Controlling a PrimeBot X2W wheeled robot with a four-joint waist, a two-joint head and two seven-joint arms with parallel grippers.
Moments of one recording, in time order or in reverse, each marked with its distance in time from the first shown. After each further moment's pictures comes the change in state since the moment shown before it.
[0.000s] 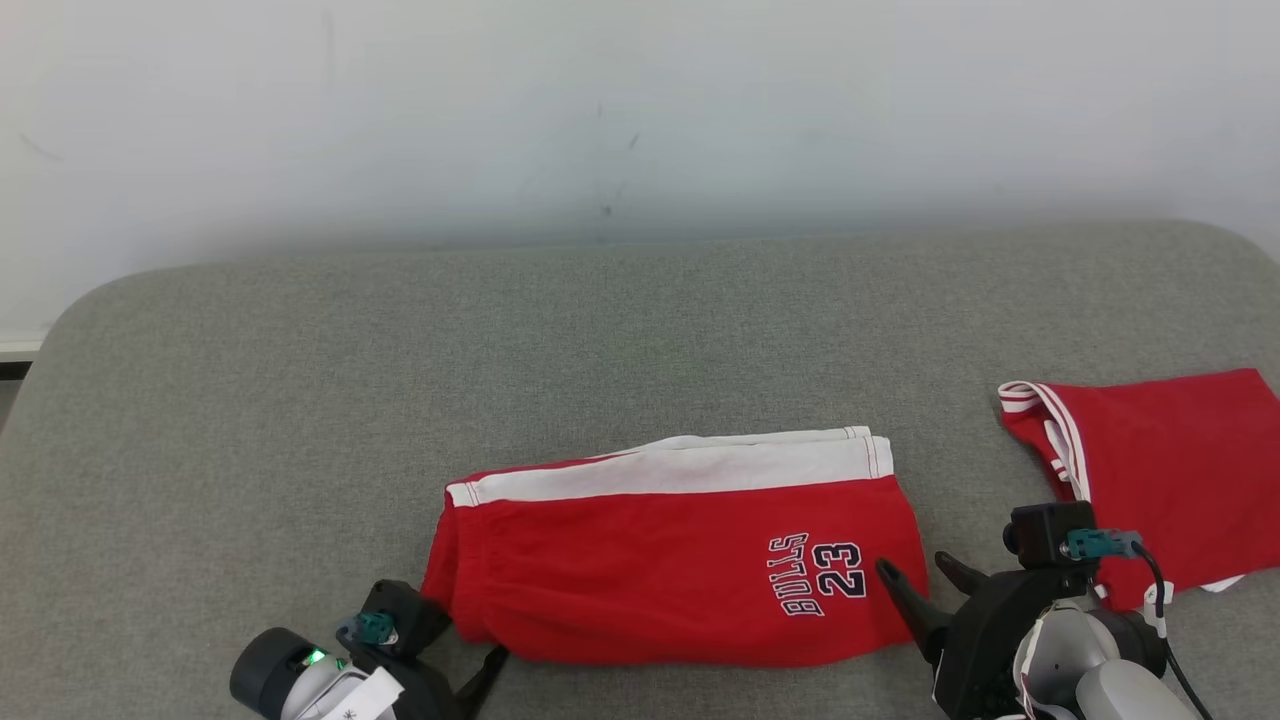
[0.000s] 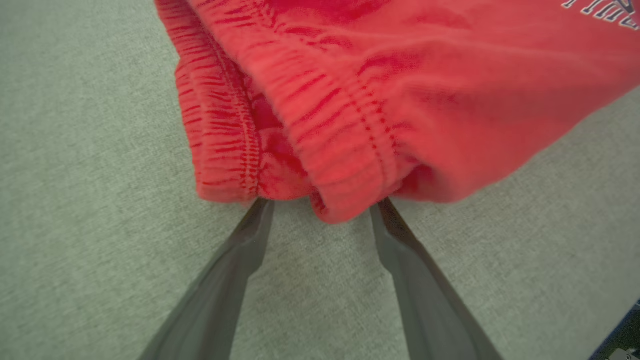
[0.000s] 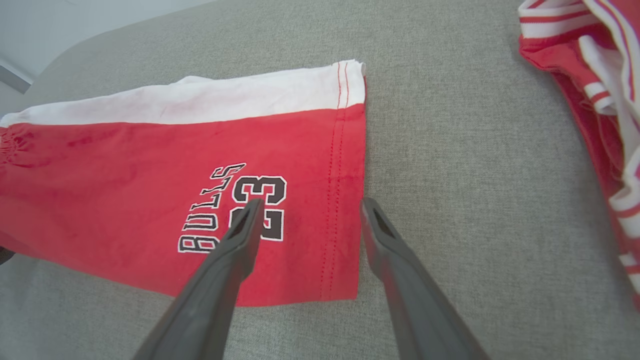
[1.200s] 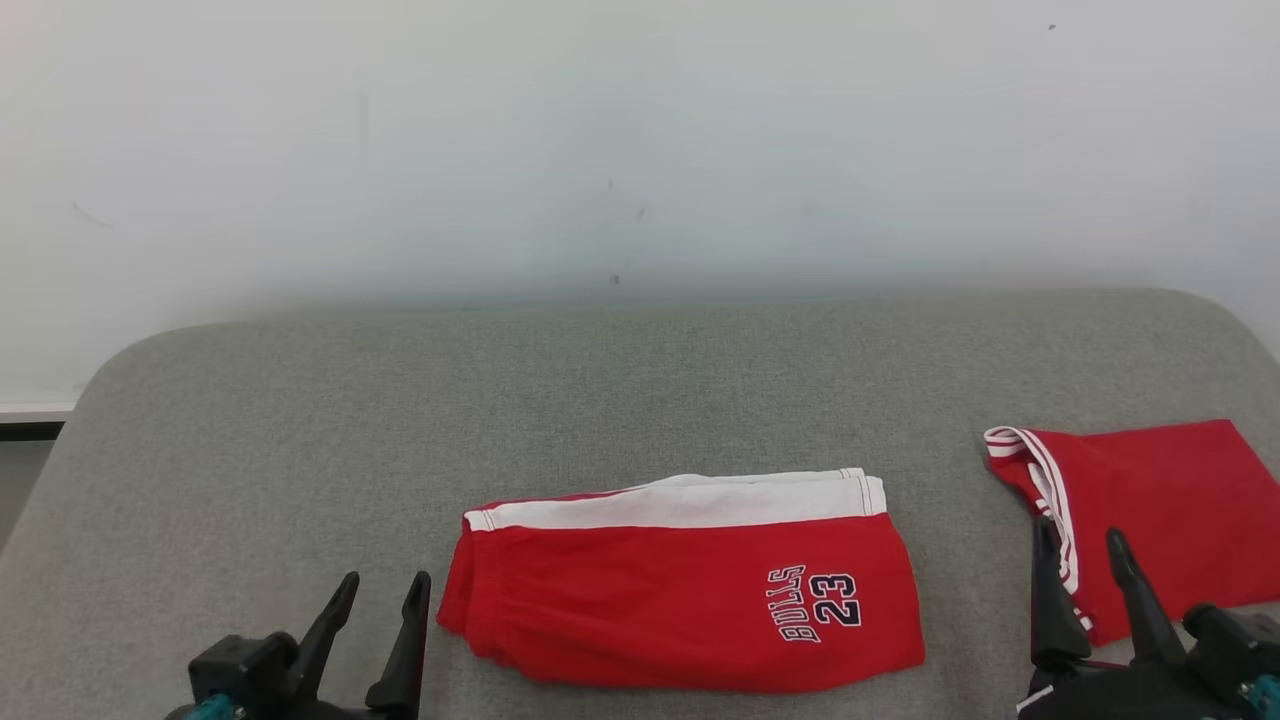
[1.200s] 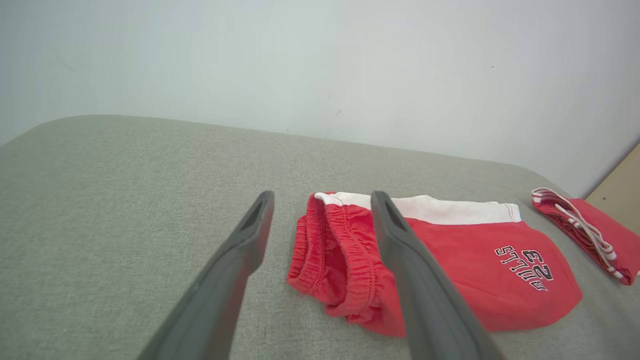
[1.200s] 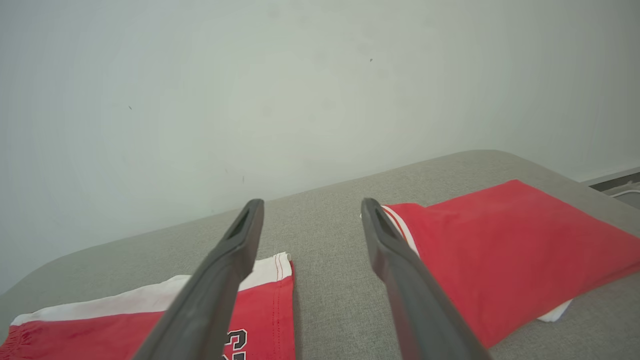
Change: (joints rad) left arm 0.336 0.055 0.380 -0.495 -0.100 0.248 -0.189; right arm 0.241 0.075 -0.221 -0.227 -0.114 -0.132 -0.511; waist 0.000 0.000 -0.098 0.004
